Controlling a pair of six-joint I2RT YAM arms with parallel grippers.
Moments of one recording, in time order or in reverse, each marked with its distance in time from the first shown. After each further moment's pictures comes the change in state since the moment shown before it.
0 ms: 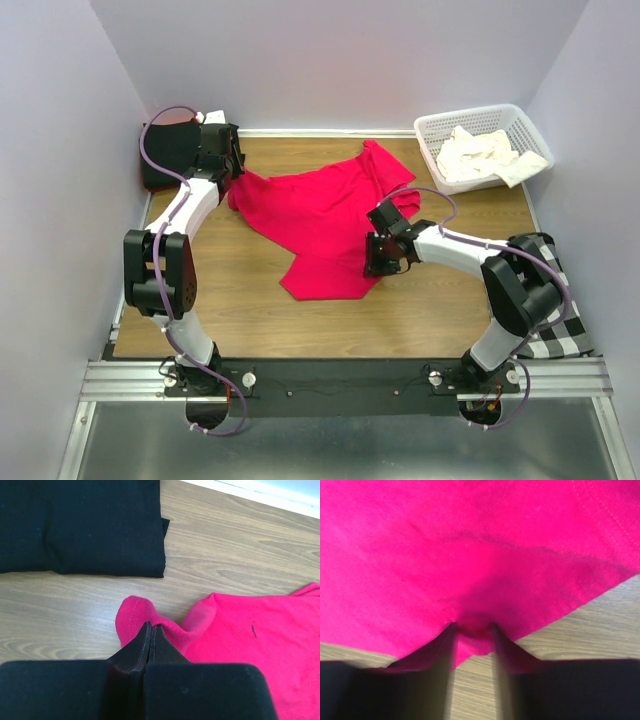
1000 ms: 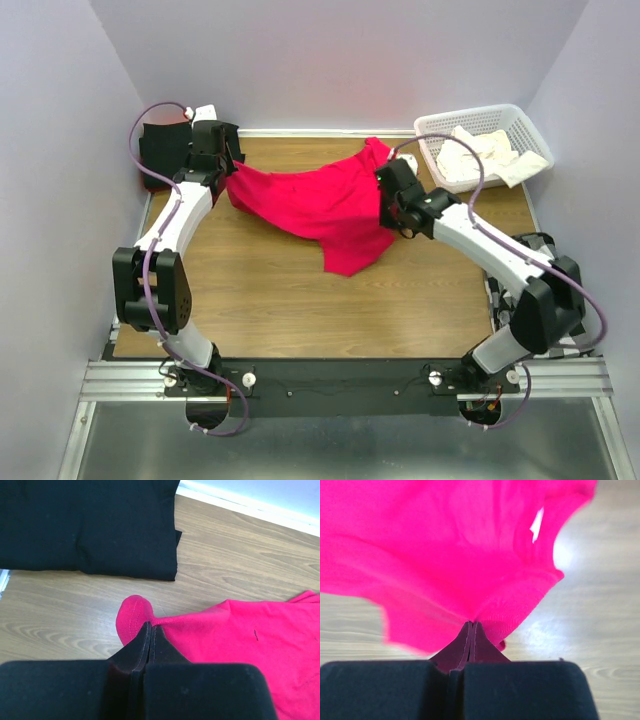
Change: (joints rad) left arm 0.002 -0.101 -0.013 -0.051 -0.060 0.001; right arm -0.004 -0.085 0.302 -0.197 0.376 -0.104
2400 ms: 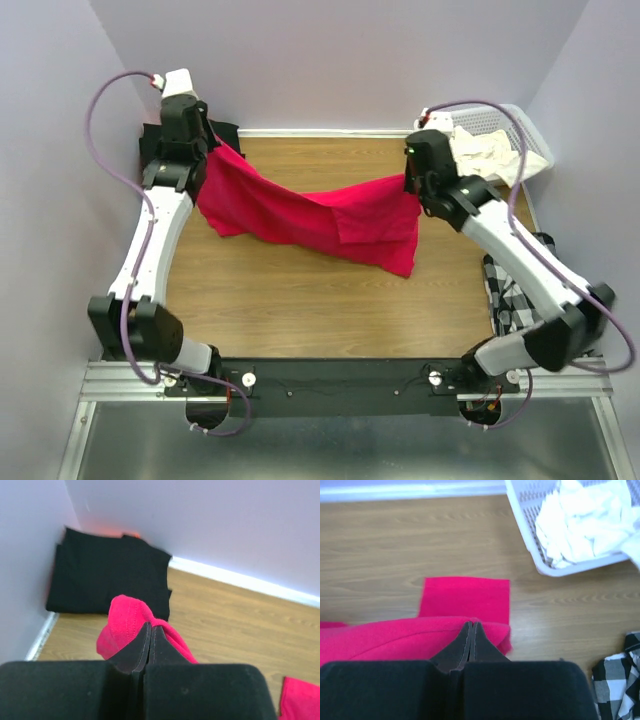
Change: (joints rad) left arm 0.000 -0.242 0.180 -0.150 -0.032 0.049; right arm -0.029 -0.231 0.185 0.030 0.229 -0.196
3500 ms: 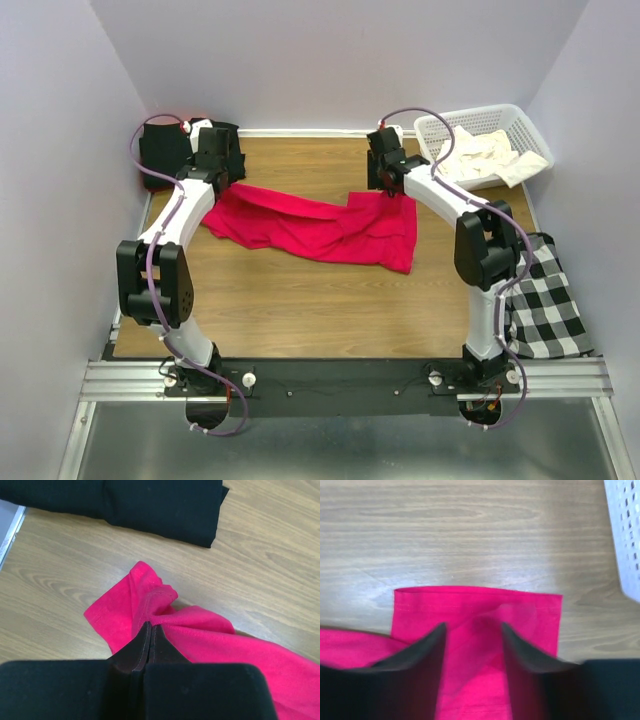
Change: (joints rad) left arm 0.000 0.276 -0.162 -0.043 -0.068 -0.166; right arm -0.141 0.705 0.235 0.156 -0.198 -0.019
